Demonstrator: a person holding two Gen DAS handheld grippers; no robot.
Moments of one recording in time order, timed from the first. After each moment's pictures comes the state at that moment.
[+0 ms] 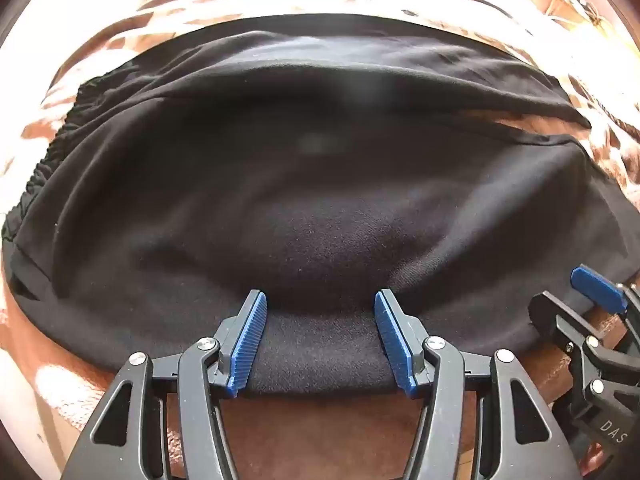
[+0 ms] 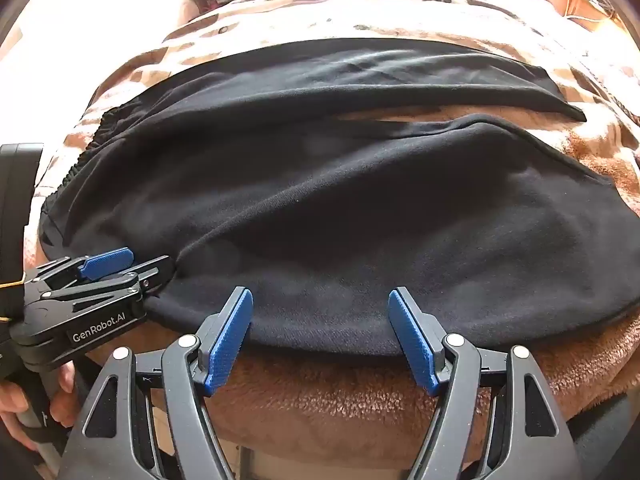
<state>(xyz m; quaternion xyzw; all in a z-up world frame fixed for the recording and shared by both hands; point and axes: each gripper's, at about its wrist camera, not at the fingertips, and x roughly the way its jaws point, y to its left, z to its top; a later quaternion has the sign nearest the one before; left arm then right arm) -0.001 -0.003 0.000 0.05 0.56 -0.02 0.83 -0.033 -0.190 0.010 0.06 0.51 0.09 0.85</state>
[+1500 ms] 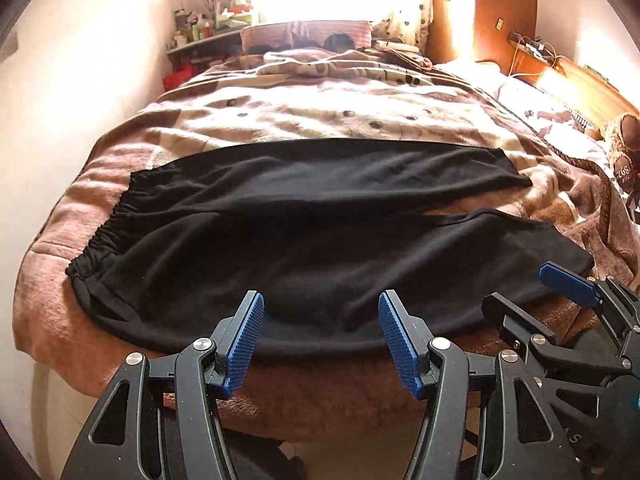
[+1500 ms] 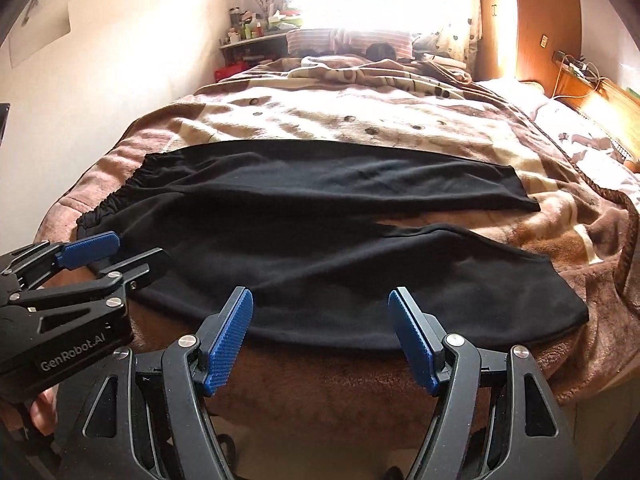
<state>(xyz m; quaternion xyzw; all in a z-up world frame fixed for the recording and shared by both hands) -0.080 -0.017 0.126 0.04 0.42 -0.04 0.91 -0.097 -0.177 0.108 0.01 0.39 0.08 0.92</state>
